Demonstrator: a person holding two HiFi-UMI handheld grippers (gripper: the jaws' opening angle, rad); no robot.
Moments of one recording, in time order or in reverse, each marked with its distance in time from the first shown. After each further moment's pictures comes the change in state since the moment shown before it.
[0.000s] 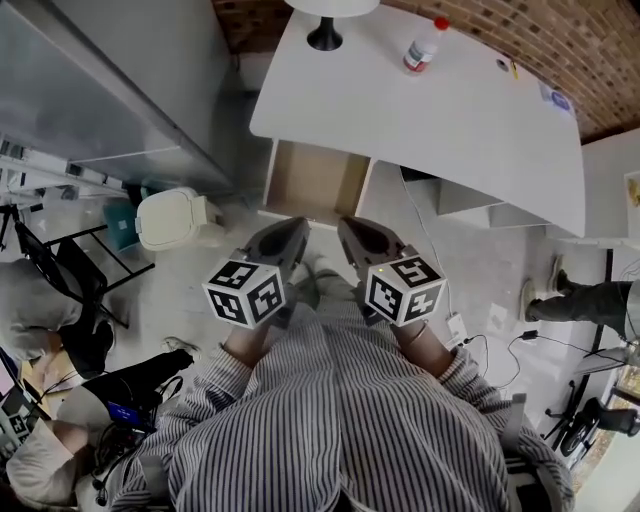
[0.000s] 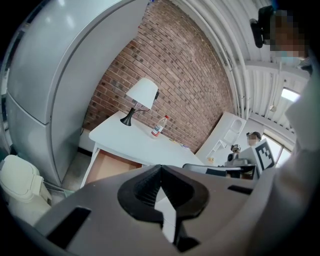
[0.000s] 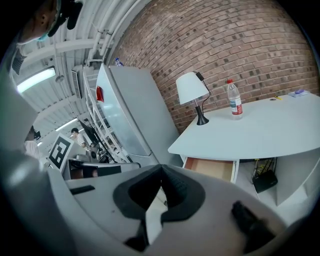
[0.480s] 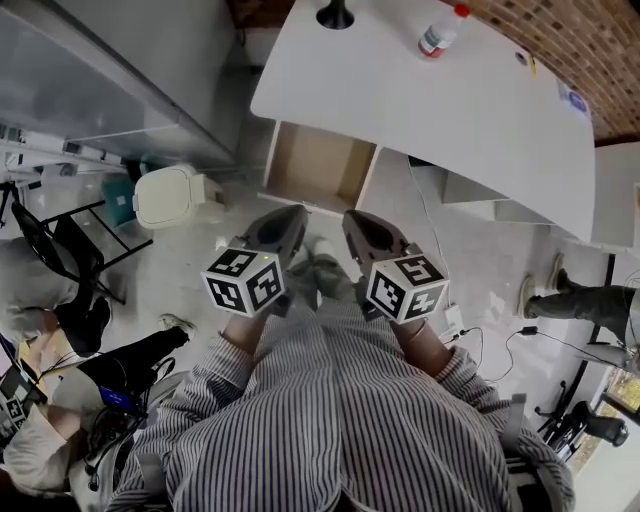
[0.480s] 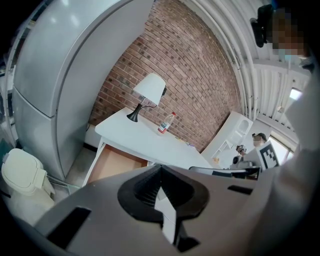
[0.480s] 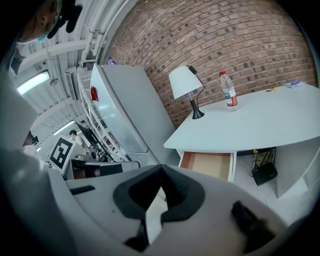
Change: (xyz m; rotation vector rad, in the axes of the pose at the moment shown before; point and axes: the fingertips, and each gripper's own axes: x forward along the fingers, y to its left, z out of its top) left arm 0.016 0.019 -0.013 -0.043 0.016 0.058; right arm 0.007 -0.022 -0.019 0.055 0.023 -0.006
